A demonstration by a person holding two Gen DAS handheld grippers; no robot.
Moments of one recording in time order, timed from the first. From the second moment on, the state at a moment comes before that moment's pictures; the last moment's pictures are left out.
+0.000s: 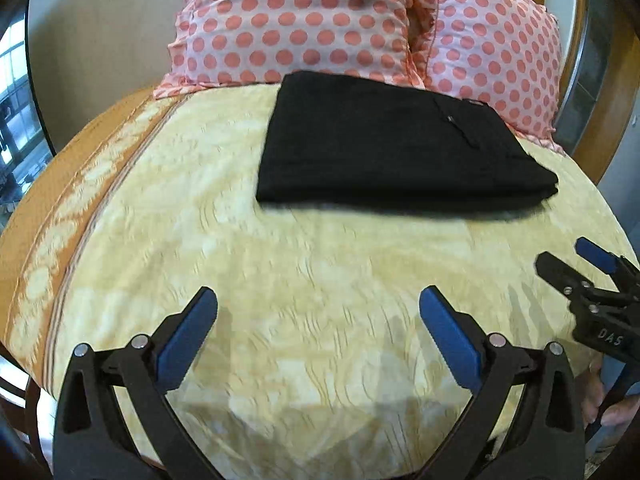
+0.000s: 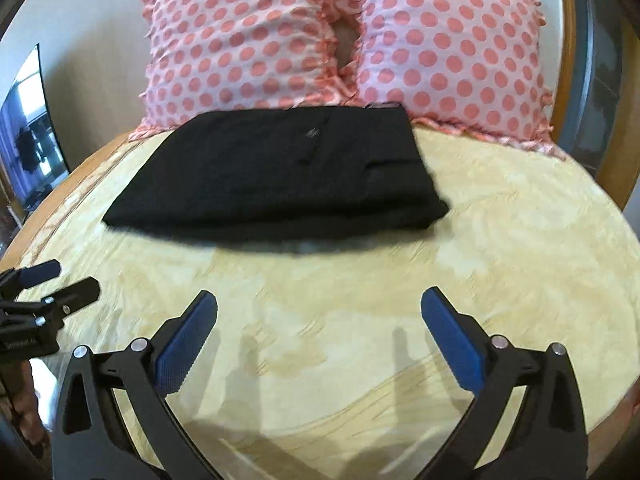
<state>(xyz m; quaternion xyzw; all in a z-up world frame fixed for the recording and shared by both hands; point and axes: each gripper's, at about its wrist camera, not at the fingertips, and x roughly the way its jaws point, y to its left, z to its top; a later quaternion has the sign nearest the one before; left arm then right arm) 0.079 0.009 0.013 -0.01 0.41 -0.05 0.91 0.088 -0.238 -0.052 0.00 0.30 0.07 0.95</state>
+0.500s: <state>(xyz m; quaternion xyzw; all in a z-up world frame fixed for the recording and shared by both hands) 0.068 0.000 -0.002 0.02 0.38 -0.04 0.92 0.074 -0.224 -0.071 -0.01 0.29 0.05 0.96</state>
